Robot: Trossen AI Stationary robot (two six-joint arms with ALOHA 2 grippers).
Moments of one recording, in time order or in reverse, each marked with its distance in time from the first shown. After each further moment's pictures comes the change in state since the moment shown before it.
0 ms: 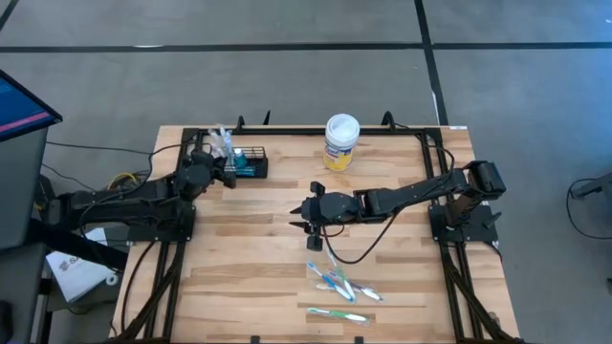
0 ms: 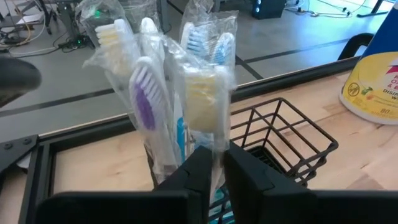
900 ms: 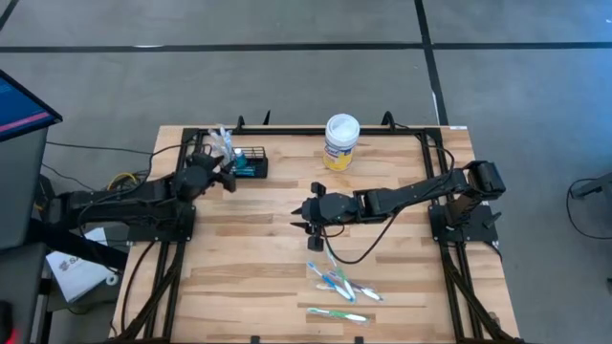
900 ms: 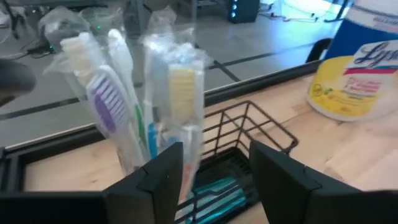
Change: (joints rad) left arm -0.043 -0.047 0.002 0.006 0.045 0.028; right arm 0.000 0.000 0.000 -0.030 0.000 0.000
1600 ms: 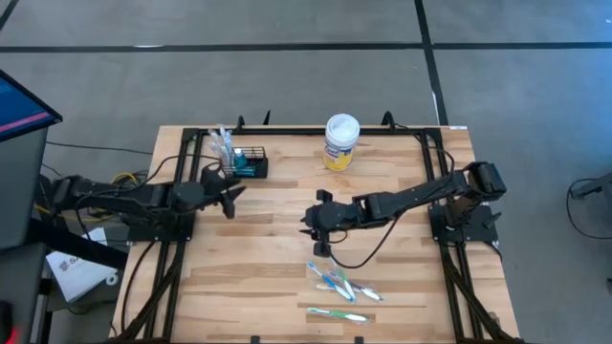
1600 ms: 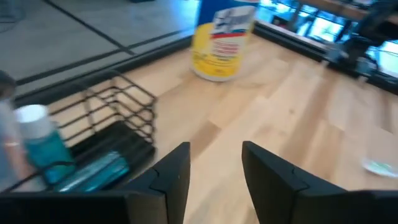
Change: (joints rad) left arm -0.299 -0.032 0.000 -0.013 0.152 -0.051; right arm 0.034 0.000 0.000 -0.166 -0.004 0.073
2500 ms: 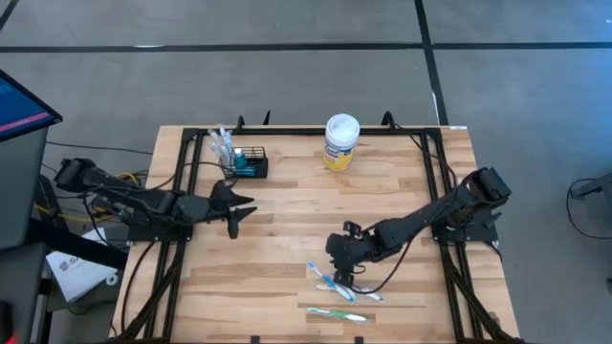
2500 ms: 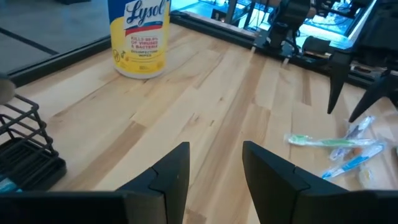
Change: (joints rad) left arm -0.212 0.202 0.000 0.254 0.024 0.027; right arm 0.211 0.000 -0.074 -0.286 0.004 0.475
